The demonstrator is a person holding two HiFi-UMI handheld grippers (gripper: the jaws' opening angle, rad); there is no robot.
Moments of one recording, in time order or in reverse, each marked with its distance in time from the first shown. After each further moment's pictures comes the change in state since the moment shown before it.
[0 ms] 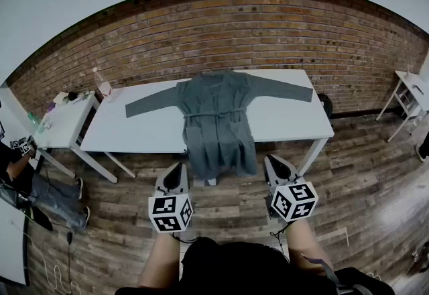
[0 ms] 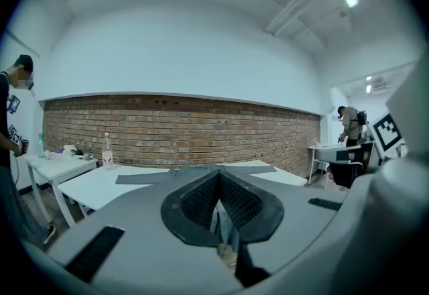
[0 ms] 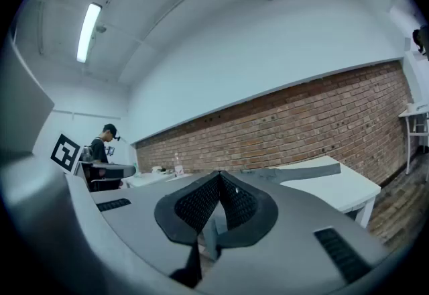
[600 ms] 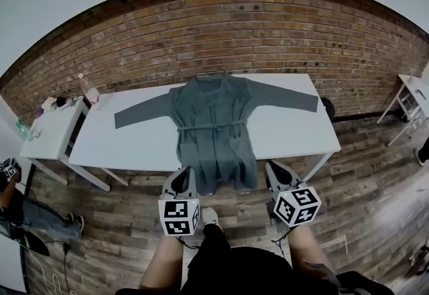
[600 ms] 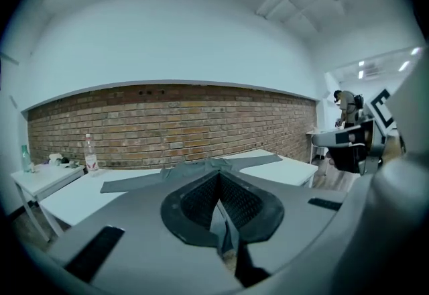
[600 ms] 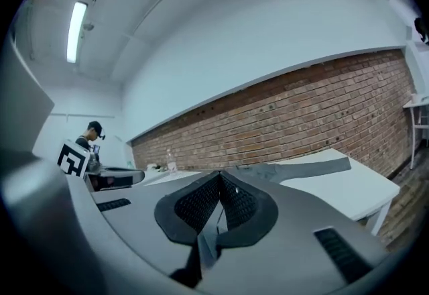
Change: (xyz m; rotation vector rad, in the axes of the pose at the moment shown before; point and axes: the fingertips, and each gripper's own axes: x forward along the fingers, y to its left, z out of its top) left arm 0.120 0.004 -0.020 0.089 0.062 -0.052; right arm 0.086 -0.050 -0.012 0.030 0.048 -0.010
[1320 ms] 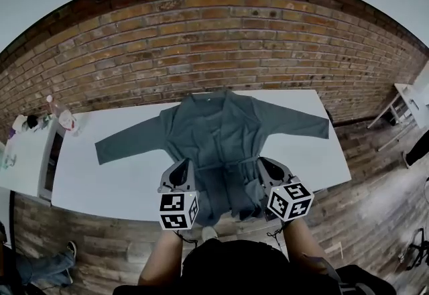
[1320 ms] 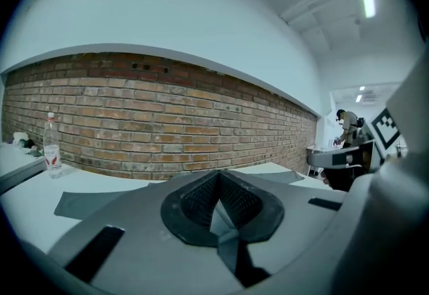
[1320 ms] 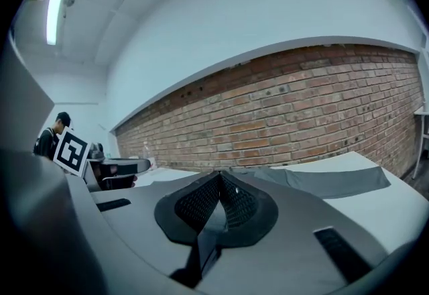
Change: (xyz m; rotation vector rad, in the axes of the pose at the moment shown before) left arm 0.218 0.135 0.046 -0.115 -0.009 -0.125; right arm 0.247 -0.029 0.022 -0.028 0.106 -0.067
